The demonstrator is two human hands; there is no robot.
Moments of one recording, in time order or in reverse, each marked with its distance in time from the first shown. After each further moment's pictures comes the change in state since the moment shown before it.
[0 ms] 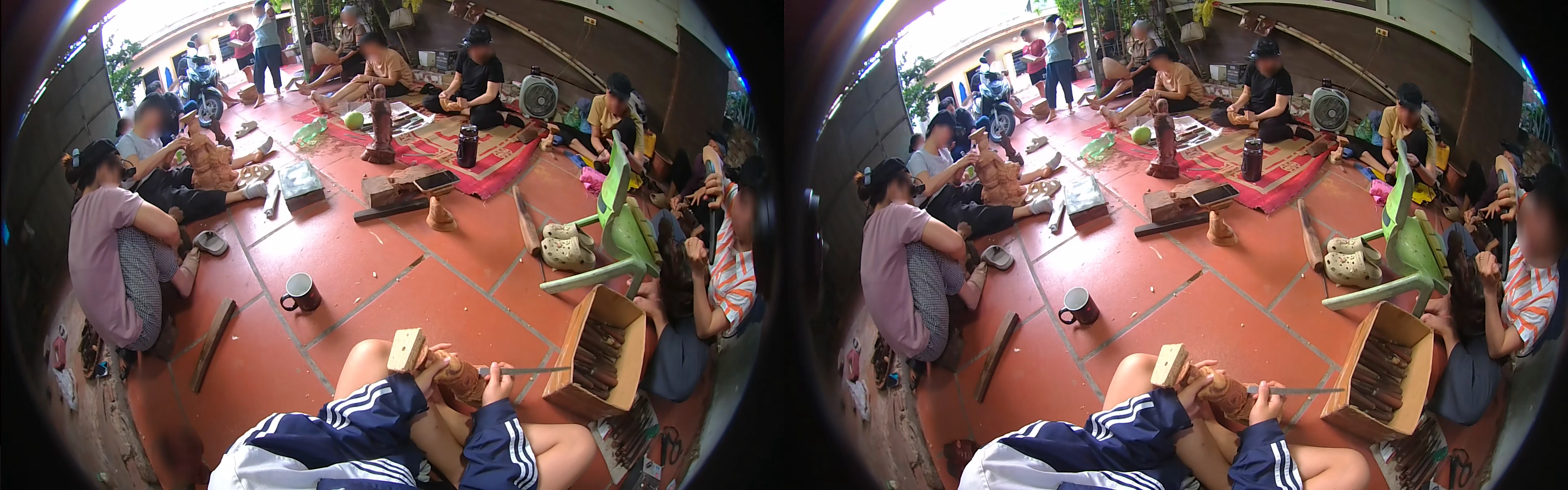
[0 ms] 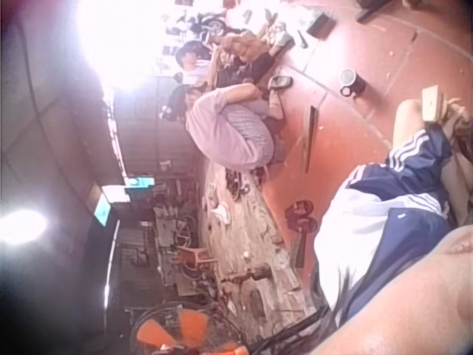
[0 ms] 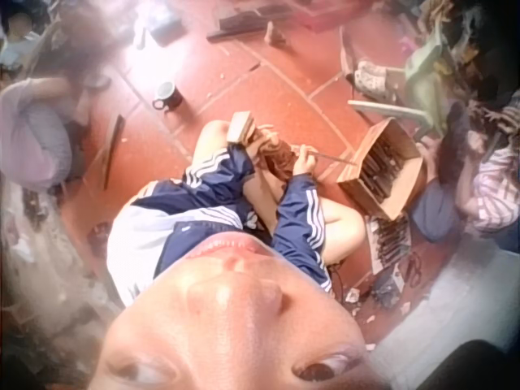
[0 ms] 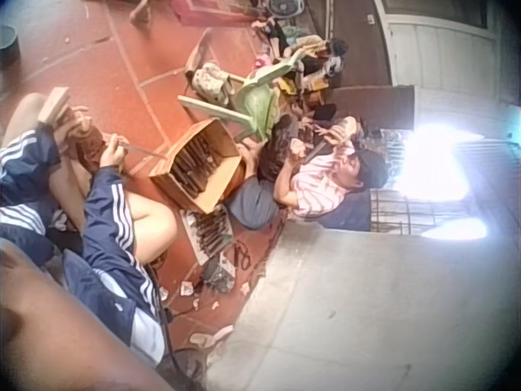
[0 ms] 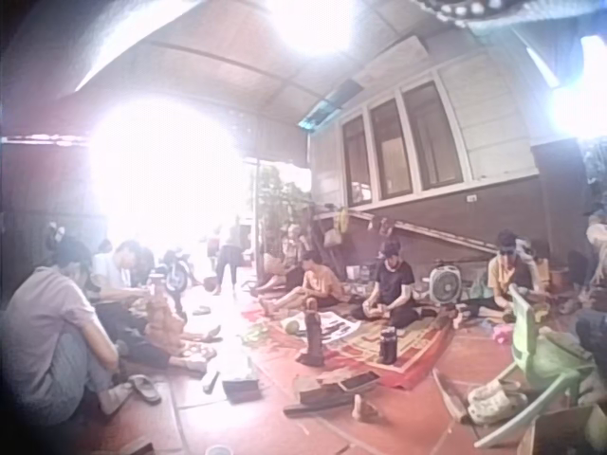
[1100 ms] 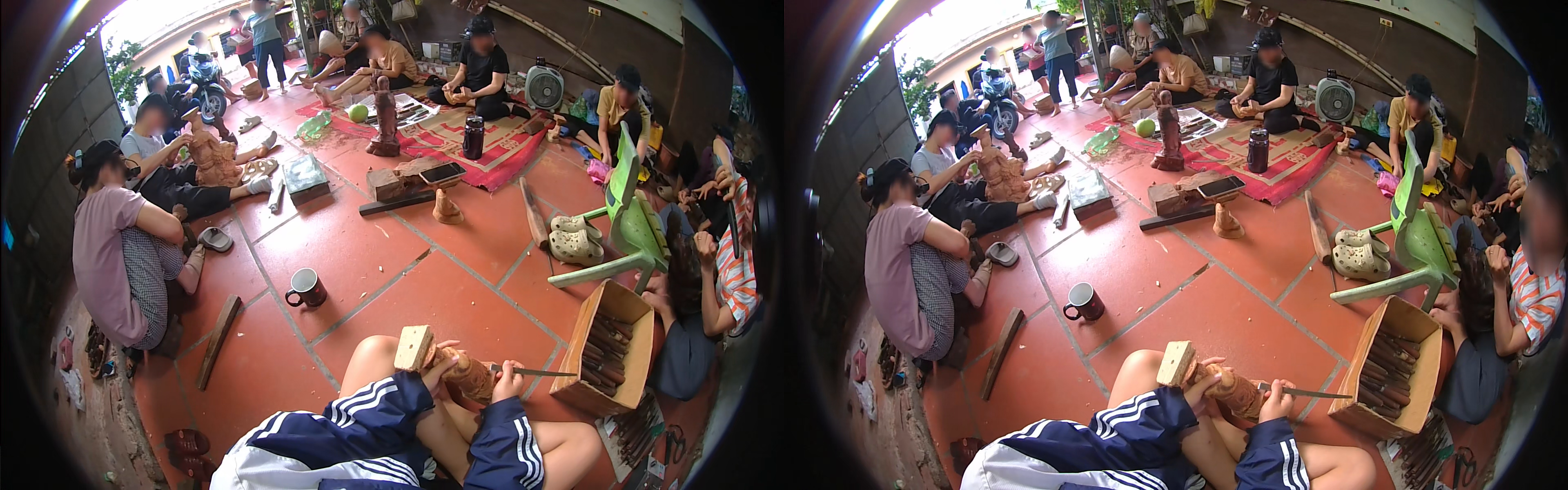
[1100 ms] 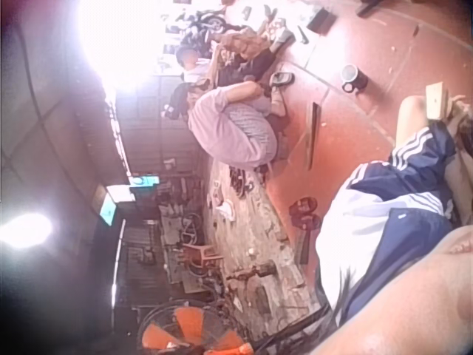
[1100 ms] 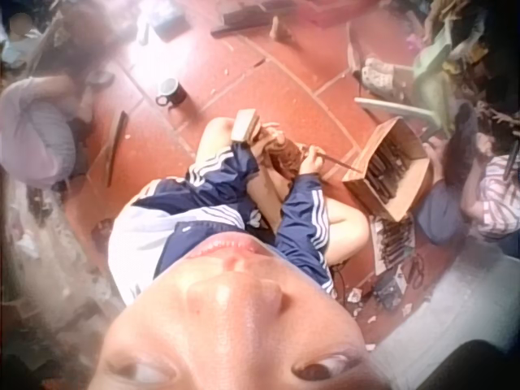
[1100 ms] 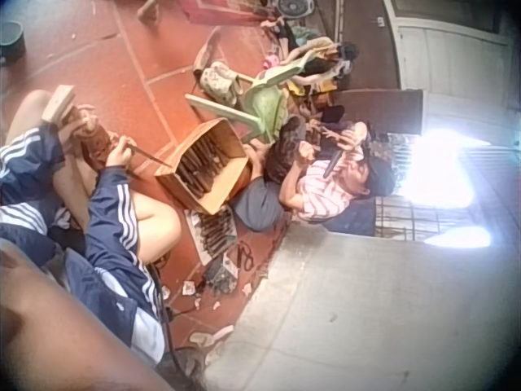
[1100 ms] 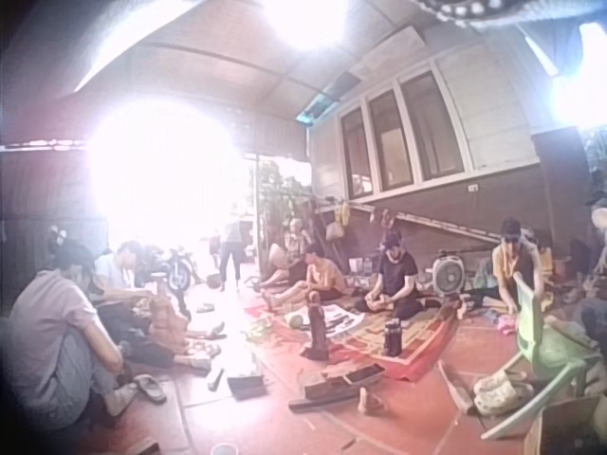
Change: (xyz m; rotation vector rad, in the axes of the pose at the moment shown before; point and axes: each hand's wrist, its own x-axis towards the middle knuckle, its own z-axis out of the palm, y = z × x) left_hand -0.010 0.015 0.019 0.128 -0.015 0.080; right_hand 0.002 0.005 -0.002 0.165 0.094 0.158
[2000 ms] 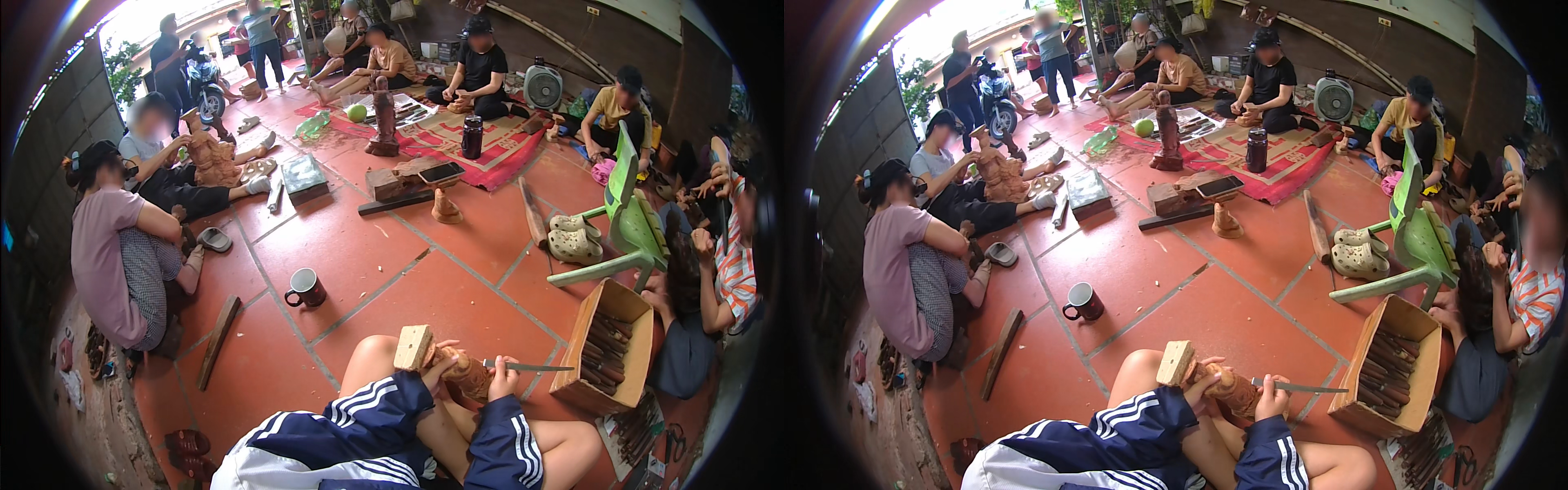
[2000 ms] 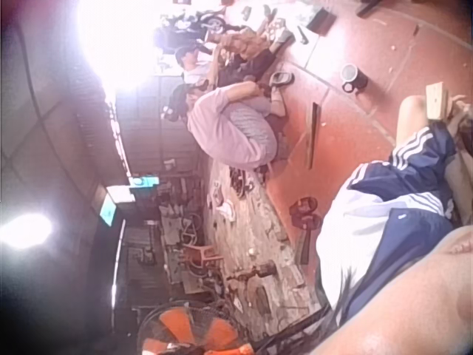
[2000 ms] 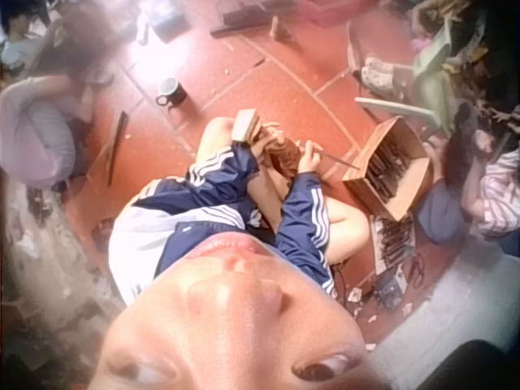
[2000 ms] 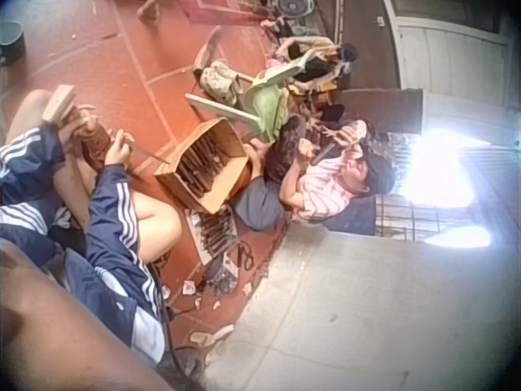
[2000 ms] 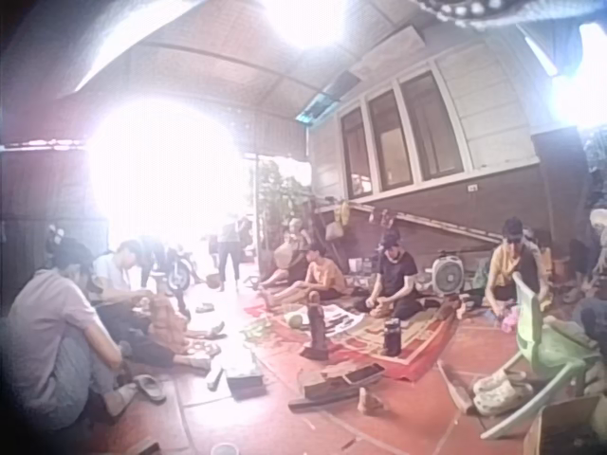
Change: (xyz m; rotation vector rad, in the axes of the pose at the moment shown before) left_hand 0.001 -0.004 -0.002 -0.015 -0.003 -0.006; right_hand -0.001 -0.004 0.006 -0.168 -0.114 -0.091
